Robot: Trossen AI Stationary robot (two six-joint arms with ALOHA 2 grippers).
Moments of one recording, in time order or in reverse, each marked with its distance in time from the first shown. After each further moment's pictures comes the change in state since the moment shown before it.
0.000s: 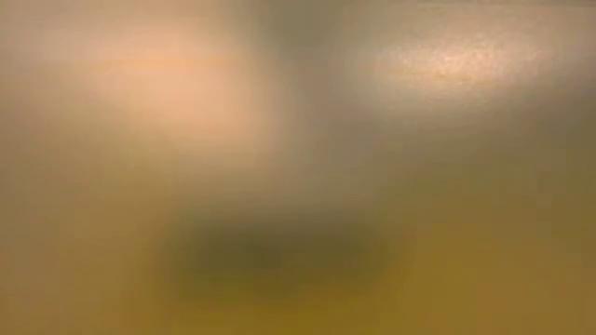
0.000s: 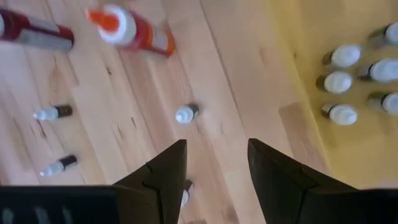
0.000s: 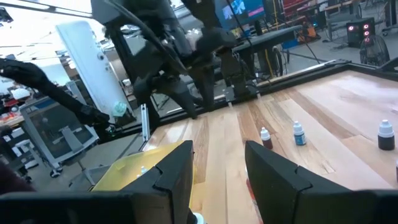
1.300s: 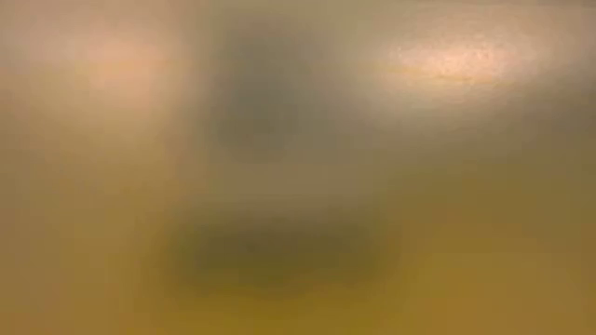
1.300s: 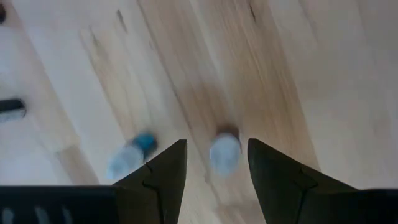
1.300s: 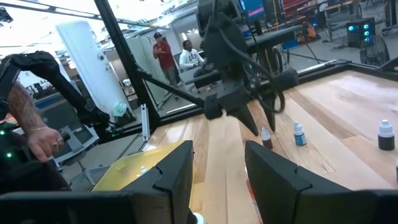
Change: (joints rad) left arm 0.214 -0.188 -0.663 0.431 0.072 0.221; right arm 0.000 0.000 0.000 0.000 0.000 0.000
